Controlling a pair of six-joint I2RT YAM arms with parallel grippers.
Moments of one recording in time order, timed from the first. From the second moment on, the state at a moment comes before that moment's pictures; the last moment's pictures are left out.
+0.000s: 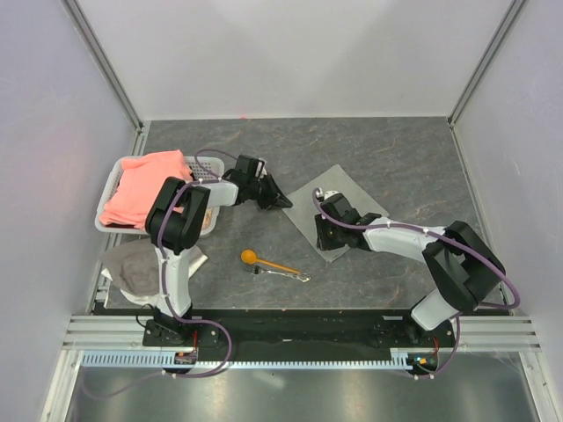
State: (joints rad) left arm -0.39 2.10 1.22 0.05 0.52 -0.89; right arm 0.67 1.57 0.79 -0.18 0.02 0.42
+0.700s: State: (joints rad) left arm -0.37 1.62 1.10 -0.12 0.43 -0.80; right arm 0.81 1.59 0.93 -0.46 0.04 0.31
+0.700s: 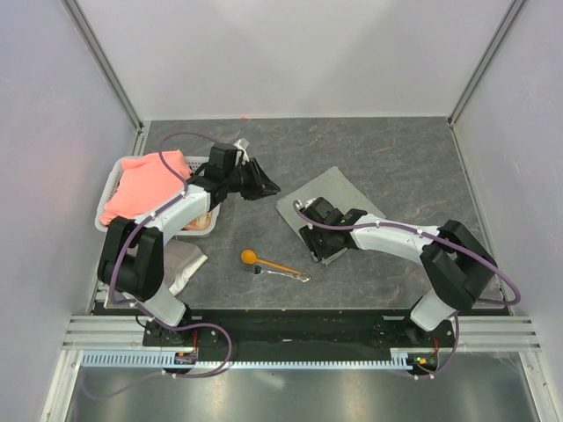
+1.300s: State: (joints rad) left arm -0.37 1.57 0.97 -0.13 0.46 -0.79; right arm 0.82 1.68 0.97 -0.47 0.14 0.26
